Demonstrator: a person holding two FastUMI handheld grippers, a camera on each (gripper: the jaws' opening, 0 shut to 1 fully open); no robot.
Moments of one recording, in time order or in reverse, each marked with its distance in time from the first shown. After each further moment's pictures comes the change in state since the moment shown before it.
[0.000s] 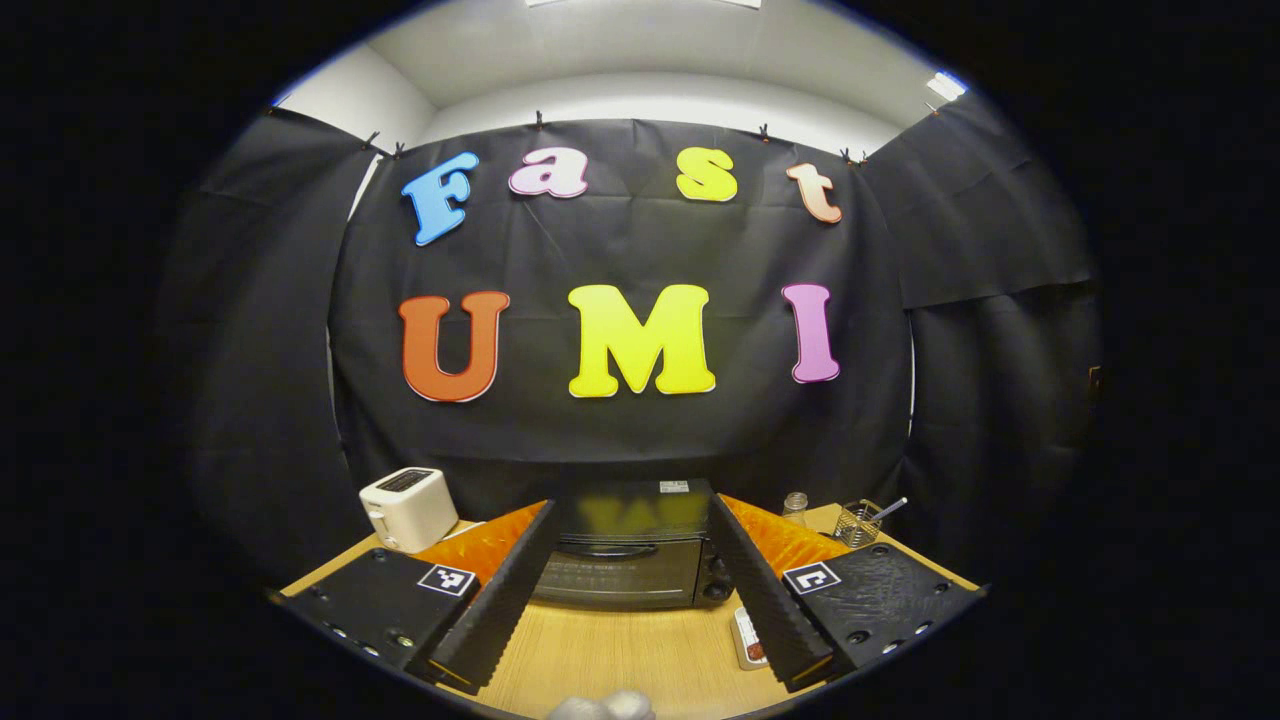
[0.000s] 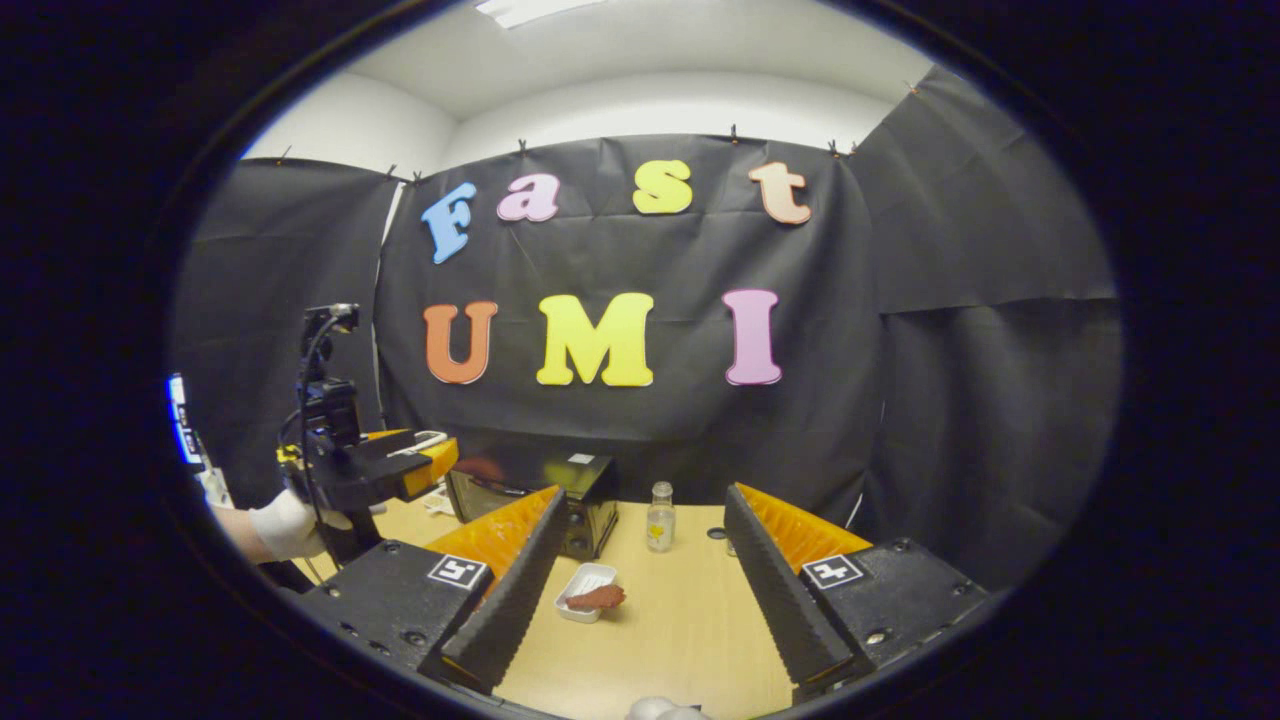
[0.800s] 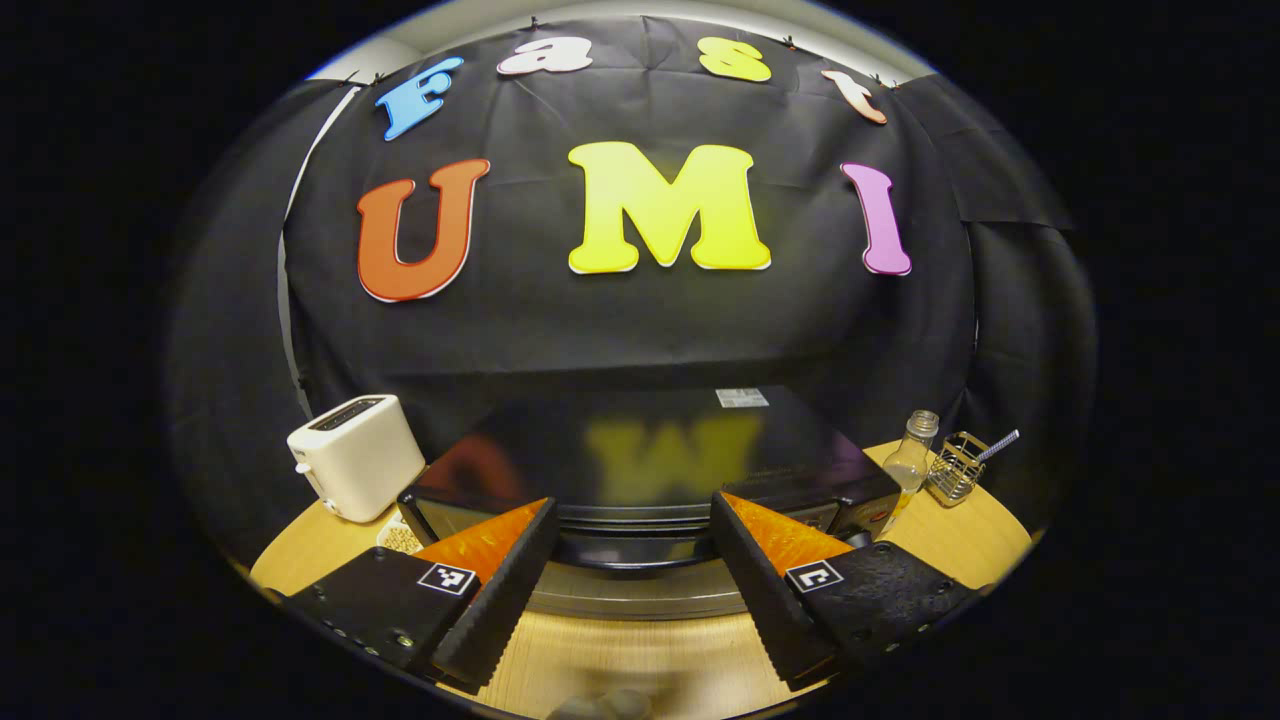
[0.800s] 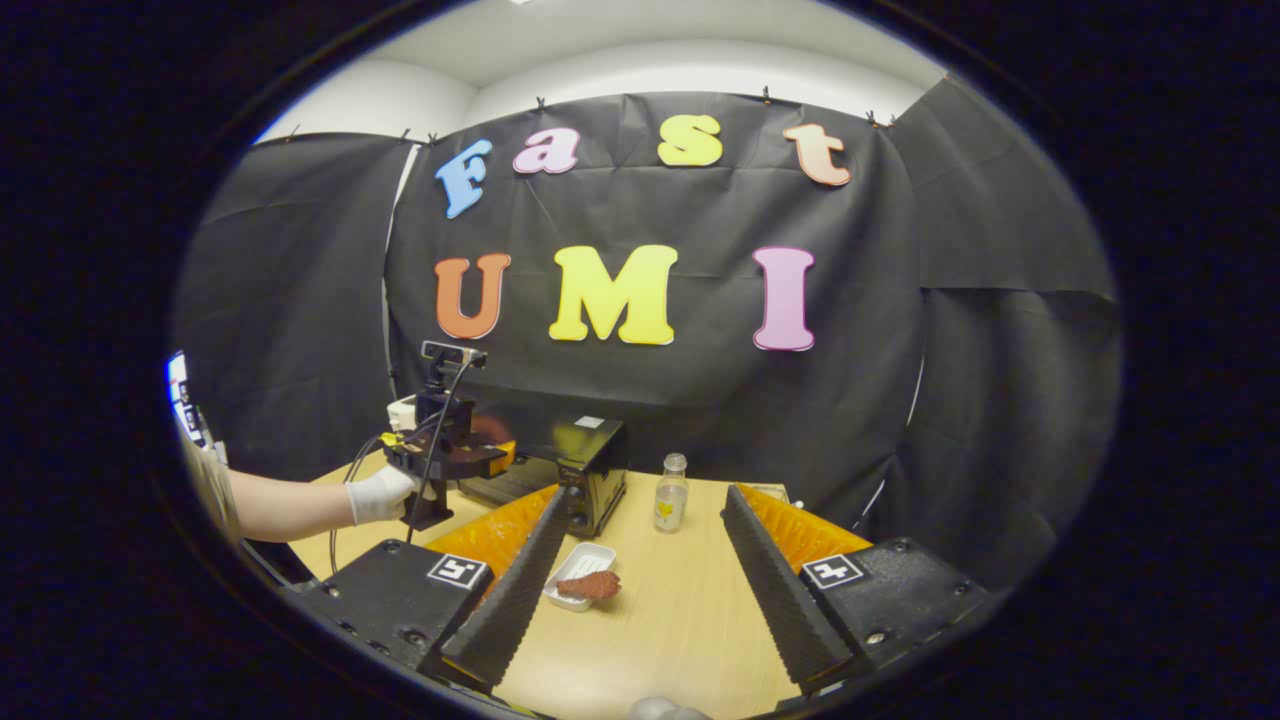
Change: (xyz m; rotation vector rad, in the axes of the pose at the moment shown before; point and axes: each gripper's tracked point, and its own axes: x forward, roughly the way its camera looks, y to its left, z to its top) left arm 0.154 0.047 -0.135 0.030 0.236 0.038; right arm 0.059 0.000 -0.030 -0.041 0.121 0.067
